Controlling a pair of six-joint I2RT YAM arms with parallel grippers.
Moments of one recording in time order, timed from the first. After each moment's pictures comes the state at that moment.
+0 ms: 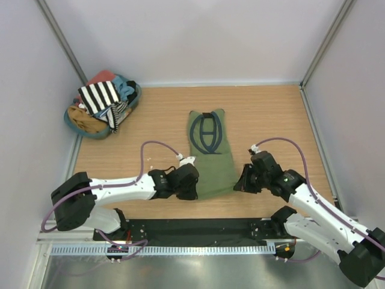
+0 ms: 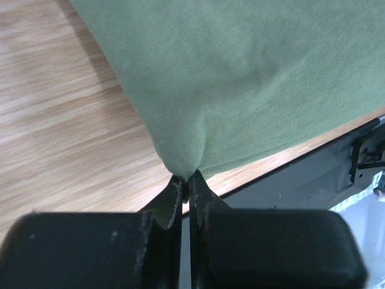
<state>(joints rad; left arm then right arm) -1.11 1.38 0.73 -0.31 -0.09 -0.95 0.58 0.80 0.54 -0.68 -0.15 0.73</state>
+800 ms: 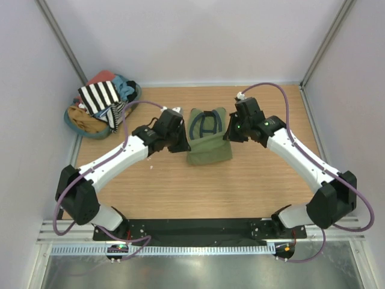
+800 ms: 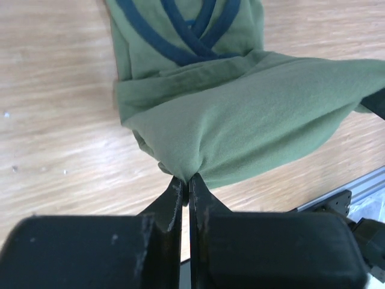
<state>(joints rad) -0.70 1.46 1.20 -0.58 0.02 -0.72 0.50 1.38 1.23 -0.69 0.00 0.56</state>
